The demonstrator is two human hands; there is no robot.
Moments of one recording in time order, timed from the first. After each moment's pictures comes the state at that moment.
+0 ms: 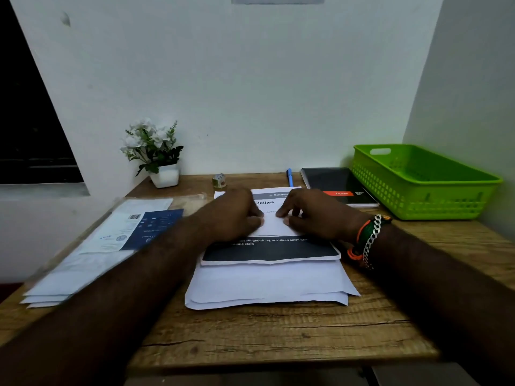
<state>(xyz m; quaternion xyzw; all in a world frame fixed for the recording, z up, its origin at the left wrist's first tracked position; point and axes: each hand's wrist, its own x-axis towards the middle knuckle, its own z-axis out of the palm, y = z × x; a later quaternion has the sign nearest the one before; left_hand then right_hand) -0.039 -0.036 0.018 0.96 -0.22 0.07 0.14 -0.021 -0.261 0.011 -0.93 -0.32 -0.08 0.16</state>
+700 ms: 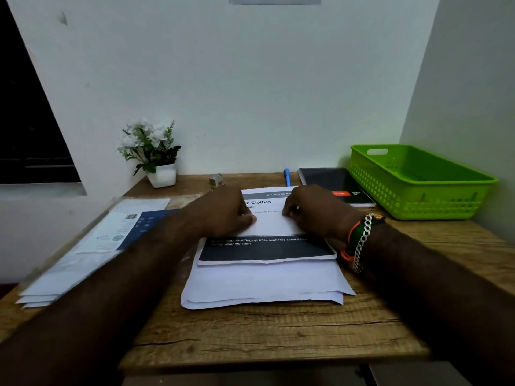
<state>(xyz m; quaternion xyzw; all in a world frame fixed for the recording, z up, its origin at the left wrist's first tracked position) -0.042 -0.028 0.029 0.97 -0.20 0.06 0.11 -0.022 -0.256 0.017 -0.96 -0.24 -0.12 0.08</state>
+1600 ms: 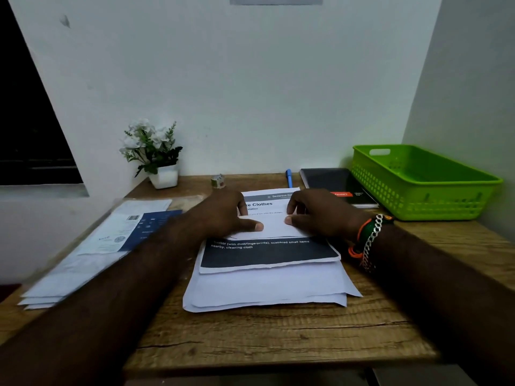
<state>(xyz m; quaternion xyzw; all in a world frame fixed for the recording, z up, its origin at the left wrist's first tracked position) -0.026 -0.022 0.013 0.97 -0.13 0.06 0.19 -0.016 -0.268 0.011 -0.95 -0.24 -0.08 0.17</state>
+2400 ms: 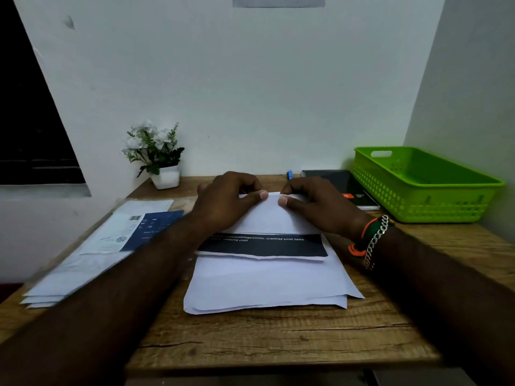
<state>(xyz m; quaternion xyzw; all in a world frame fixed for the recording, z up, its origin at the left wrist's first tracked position) -0.027 -0.028 0.022 0.91 -0.18 0.21 0.30 -0.022 -0.262 0.018 -0.86 -0.33 -0.17 0.35</state>
